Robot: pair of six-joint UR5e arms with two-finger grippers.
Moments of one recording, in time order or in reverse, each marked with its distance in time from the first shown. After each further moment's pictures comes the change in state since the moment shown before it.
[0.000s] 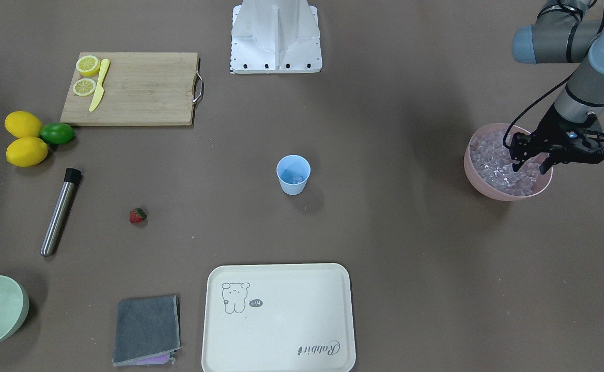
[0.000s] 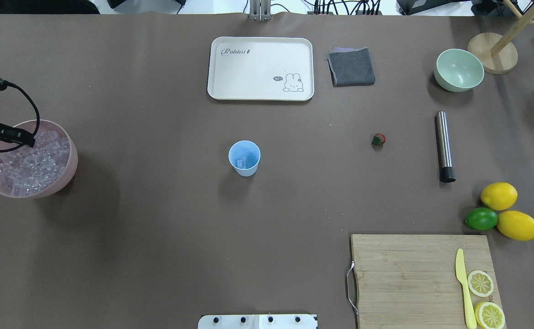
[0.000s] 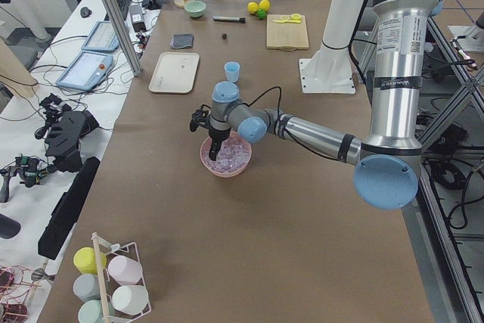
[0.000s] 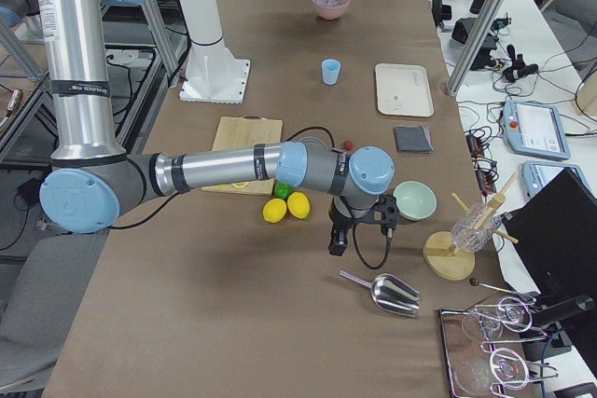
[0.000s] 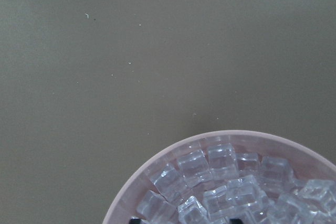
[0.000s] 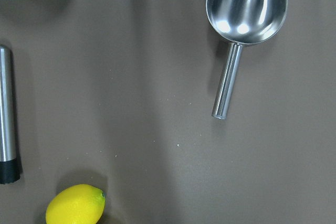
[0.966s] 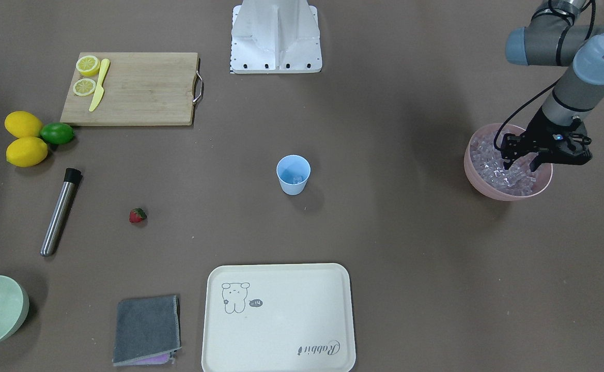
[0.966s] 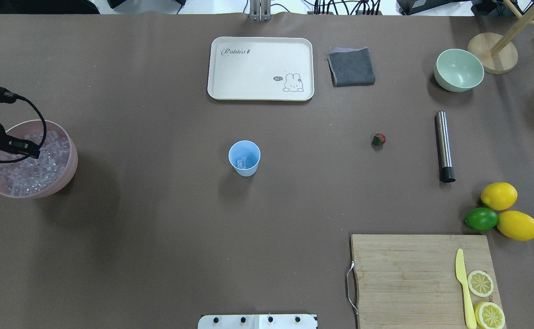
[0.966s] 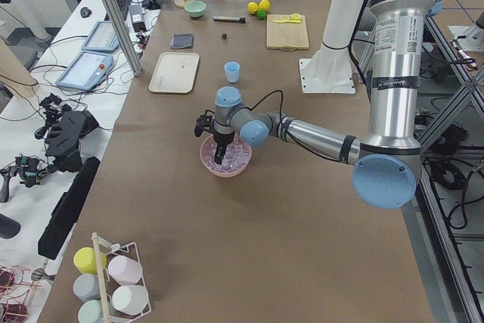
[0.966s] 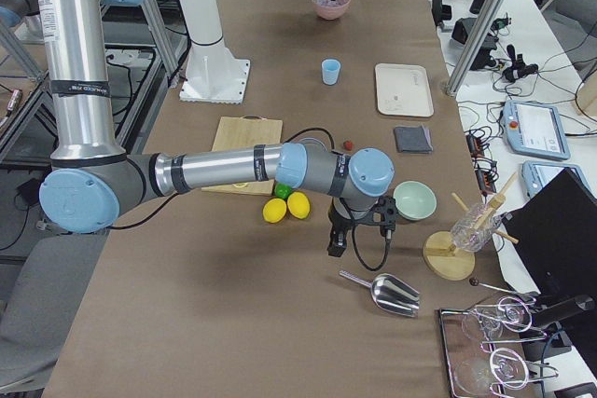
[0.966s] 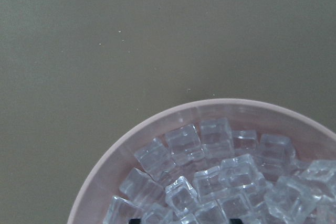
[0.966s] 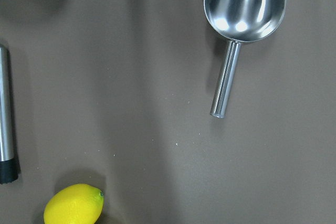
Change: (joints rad) left arm 0.037 0.008 0.023 -0.002 0.001 -0.015; right arm 0.000 -0.002 -0.004 0.000 0.000 0.000
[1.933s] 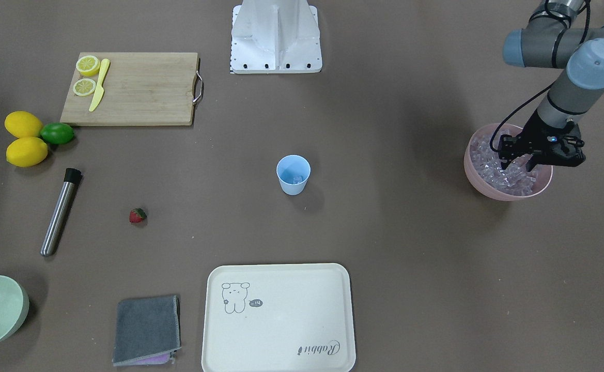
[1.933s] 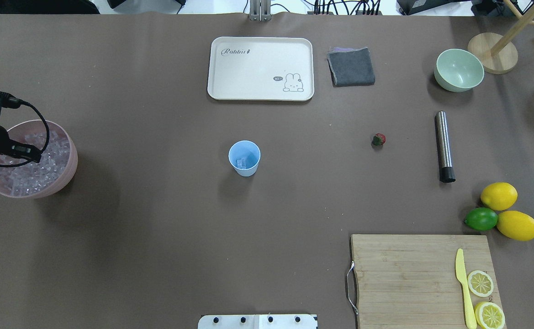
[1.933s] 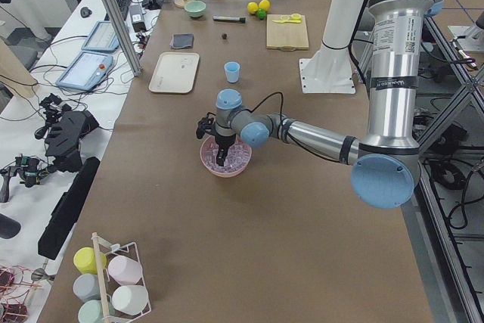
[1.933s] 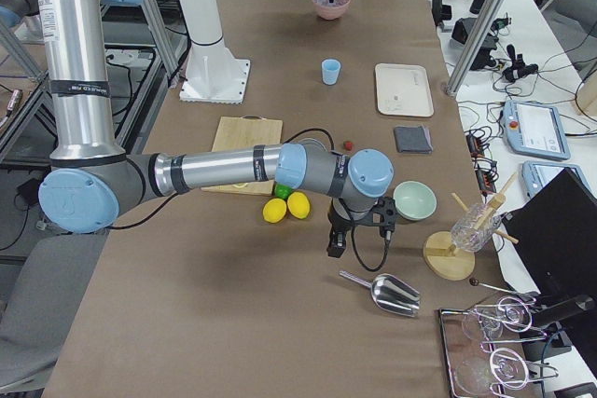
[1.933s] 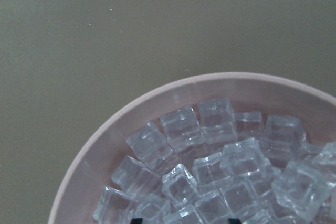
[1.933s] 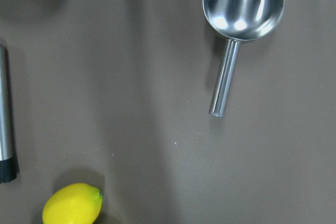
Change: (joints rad) left arm 0.012 0.000 0.017 0.000 0.007 0.007; right arm 0.000 -0.003 -0.001 0.000 -0.001 -0.001
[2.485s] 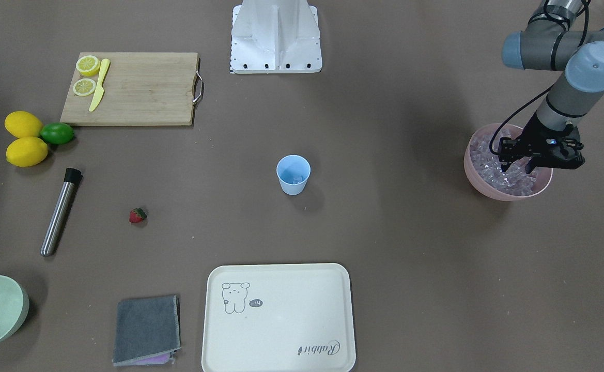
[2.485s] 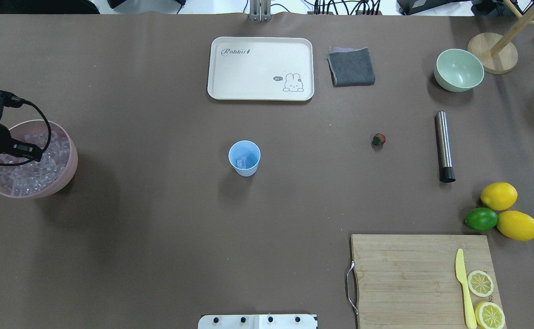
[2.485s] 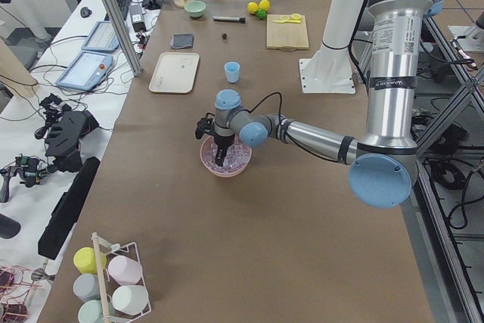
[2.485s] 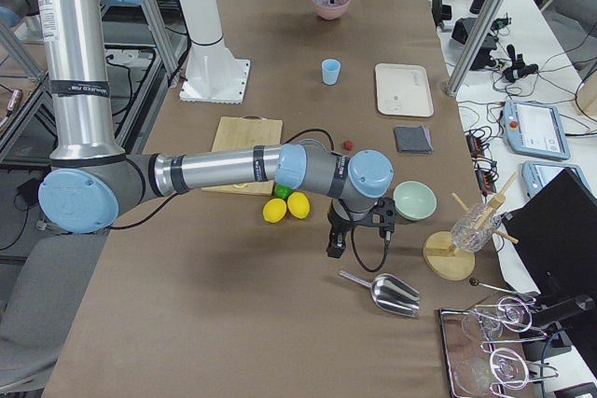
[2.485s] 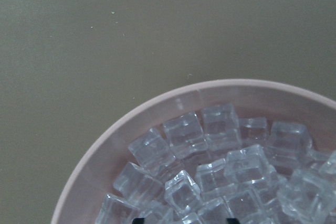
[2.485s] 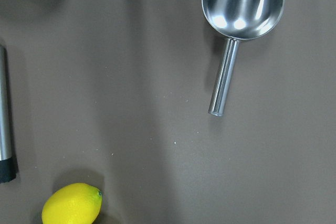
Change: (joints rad) left arm 0.001 -0.009 0.011 -0.001 0.003 -0.001; right arm 0.000 0.000 -0.001 0.000 0.001 0.000
